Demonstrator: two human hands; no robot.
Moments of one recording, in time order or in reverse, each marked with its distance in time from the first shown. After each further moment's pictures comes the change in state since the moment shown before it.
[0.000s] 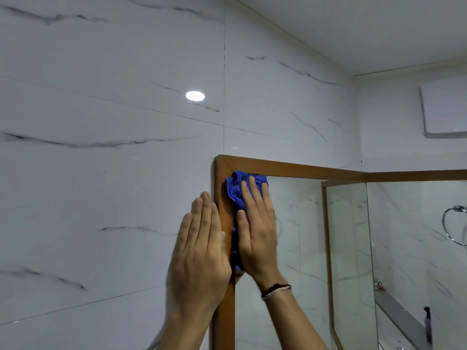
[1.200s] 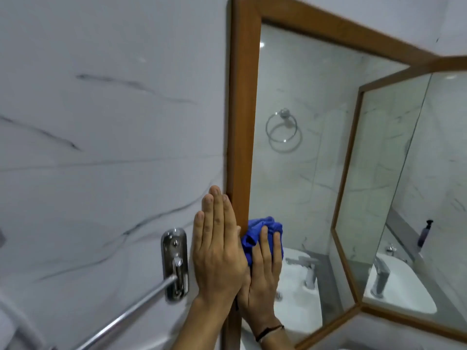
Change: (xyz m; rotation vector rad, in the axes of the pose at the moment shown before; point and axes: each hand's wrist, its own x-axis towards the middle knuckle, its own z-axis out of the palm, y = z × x) left_hand -0.203 0.044 -0.004 -0.154 -0.138 -0.175; right_hand -0.345 0.013 -0.011 -0.049 -0.154 0.222
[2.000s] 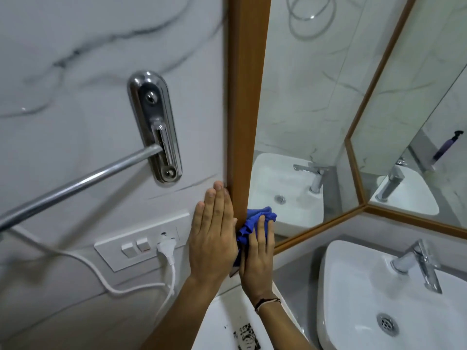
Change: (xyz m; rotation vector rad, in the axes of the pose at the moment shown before) left_hand -0.237 -0.031 -0.004 0.119 -0.424 0.032; right_hand -0.251 0.042 -0.020 -0.172 -0.373 0.242
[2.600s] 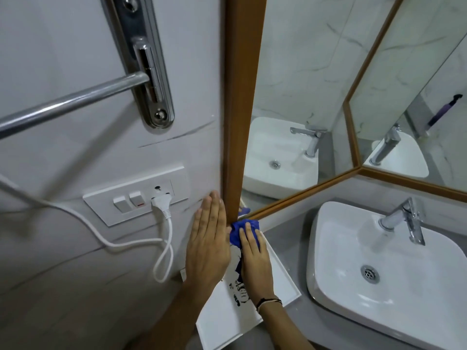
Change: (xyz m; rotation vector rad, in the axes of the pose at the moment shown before) left_hand -0.111 0.012 -0.008 0.008 -0.432 -0.081; right_hand -0.111 0.009 -0.022 -0.217 -0.644 0.321
